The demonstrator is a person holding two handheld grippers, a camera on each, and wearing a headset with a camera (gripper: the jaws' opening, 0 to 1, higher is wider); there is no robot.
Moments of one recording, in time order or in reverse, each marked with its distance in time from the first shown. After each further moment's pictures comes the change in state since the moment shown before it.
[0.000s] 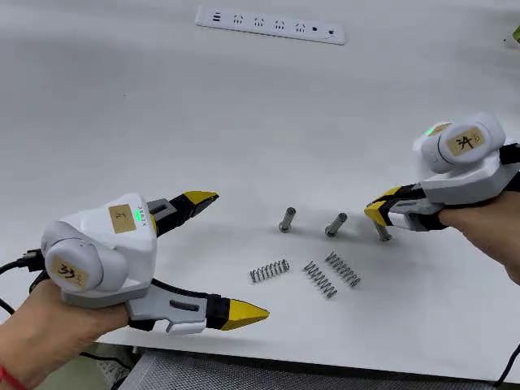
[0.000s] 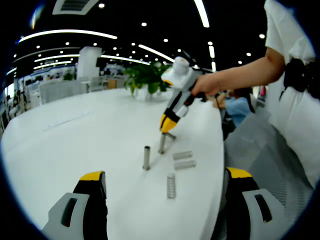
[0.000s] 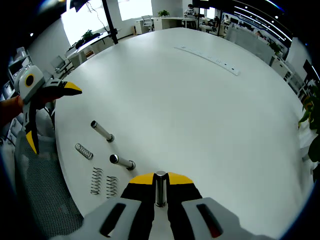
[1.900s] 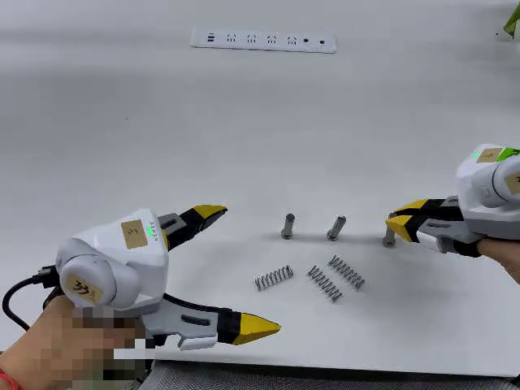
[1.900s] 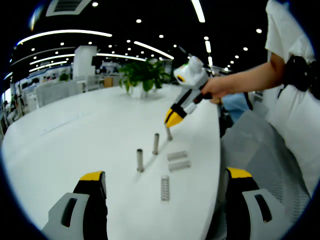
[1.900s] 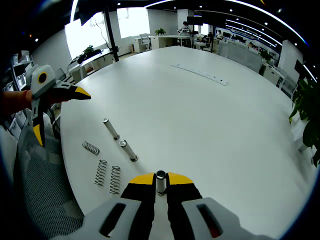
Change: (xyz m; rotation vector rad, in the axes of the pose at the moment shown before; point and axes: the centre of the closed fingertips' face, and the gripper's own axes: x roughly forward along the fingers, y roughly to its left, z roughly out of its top) left arm 0.005 -0.016 0.006 0.032 0.041 -0.016; right arm -0.034 0.004 -0.018 0.016 -0.183 -0.027
